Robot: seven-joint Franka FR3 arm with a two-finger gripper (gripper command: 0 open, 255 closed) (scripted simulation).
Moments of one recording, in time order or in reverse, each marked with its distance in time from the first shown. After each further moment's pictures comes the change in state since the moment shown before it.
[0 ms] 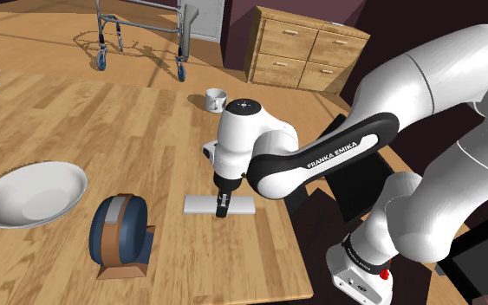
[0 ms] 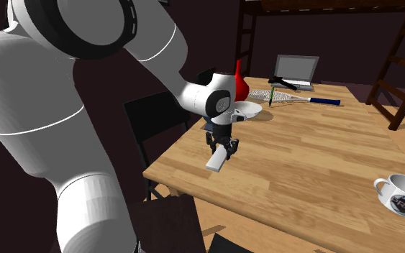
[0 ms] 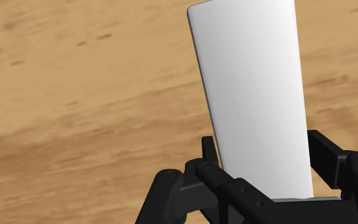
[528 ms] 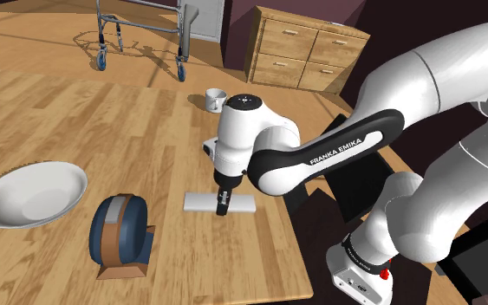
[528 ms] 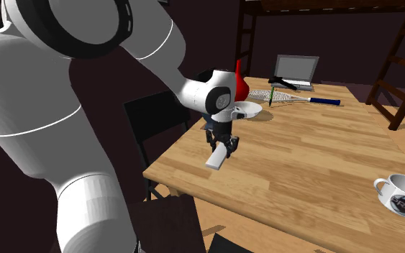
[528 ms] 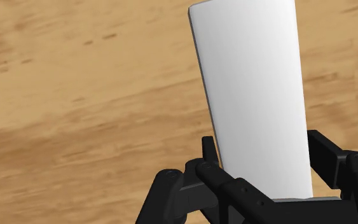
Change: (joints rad) arm 0.001 -0.019 -0.001 0.011 0.007 -0.030 -0.005
